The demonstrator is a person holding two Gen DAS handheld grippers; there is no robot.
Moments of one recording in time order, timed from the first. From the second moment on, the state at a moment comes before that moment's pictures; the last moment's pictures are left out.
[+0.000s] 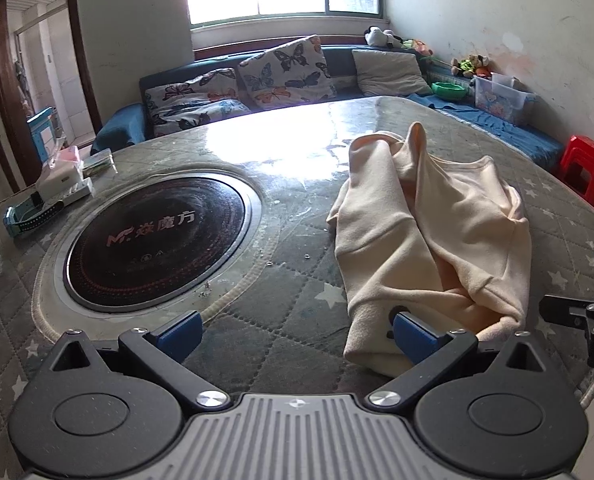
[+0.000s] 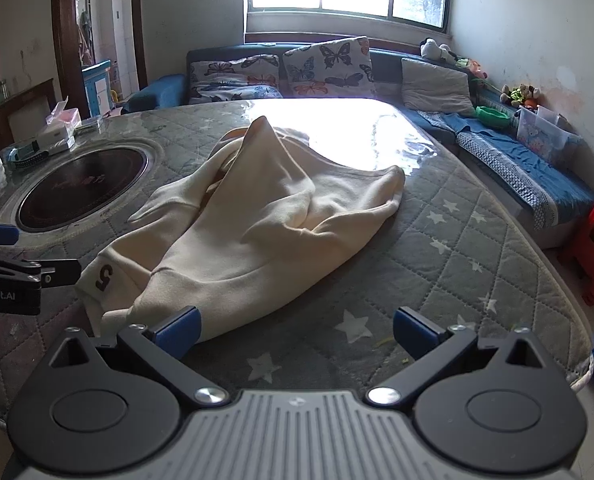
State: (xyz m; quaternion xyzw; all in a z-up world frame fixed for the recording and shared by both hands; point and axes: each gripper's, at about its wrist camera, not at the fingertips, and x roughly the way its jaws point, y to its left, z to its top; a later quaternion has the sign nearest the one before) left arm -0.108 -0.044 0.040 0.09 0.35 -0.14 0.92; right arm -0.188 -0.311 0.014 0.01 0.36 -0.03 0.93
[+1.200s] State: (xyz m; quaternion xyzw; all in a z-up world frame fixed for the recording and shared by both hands) left arm -0.124 -0.065 0.038 0.11 0.35 -0.14 0.92; right arm -0.202 -0.296 0.010 -0.02 0.36 0.01 0.93
